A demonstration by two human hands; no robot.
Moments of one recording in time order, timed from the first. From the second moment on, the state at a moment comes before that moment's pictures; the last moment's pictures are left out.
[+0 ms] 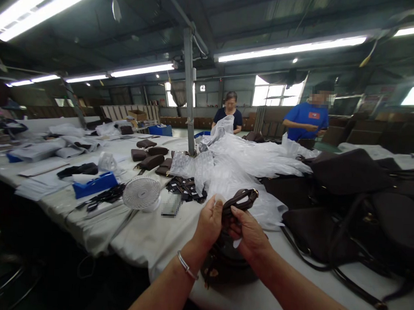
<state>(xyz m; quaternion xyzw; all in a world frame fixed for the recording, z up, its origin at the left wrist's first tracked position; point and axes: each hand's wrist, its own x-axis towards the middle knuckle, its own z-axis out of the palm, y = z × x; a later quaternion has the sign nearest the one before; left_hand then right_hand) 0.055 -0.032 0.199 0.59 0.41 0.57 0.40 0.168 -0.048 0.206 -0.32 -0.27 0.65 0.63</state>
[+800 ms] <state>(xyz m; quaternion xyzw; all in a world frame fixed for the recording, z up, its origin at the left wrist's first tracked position) 0.050 -0.035 0.200 0.68 0.45 0.55 0.20 0.208 -0.049 0.245 -0.38 -0.74 0.25 0.49</state>
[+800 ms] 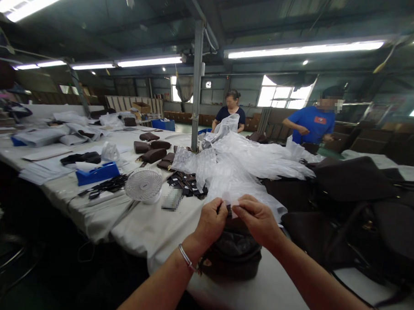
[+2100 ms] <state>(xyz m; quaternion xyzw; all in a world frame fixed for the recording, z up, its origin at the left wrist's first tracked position) 0.048 -0.039 0.195 0.78 0.37 0.49 0.09 0.198 -0.011 0.275 -0.39 -0.80 0.11 0.45</state>
